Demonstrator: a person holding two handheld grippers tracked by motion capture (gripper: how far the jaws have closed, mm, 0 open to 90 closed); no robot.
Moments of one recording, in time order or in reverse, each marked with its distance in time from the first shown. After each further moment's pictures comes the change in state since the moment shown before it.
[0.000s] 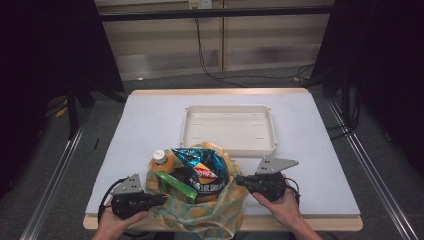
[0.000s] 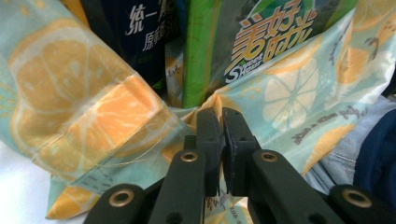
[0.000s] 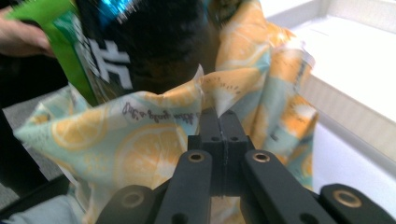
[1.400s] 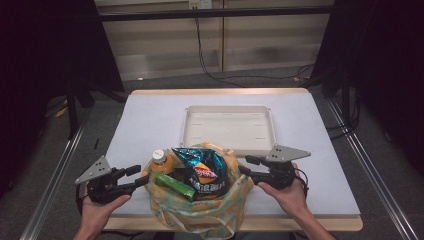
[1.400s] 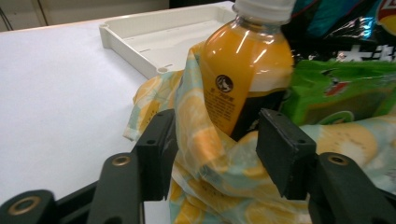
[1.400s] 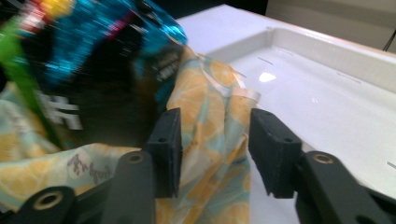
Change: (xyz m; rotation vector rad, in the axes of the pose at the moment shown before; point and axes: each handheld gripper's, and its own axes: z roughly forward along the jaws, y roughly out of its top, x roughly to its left) left arm 0.023 0.015 -0.054 -0.250 0.221 -0.090; right arm -0.019 0.017 -0.019 -0.074 -0.120 -0.004
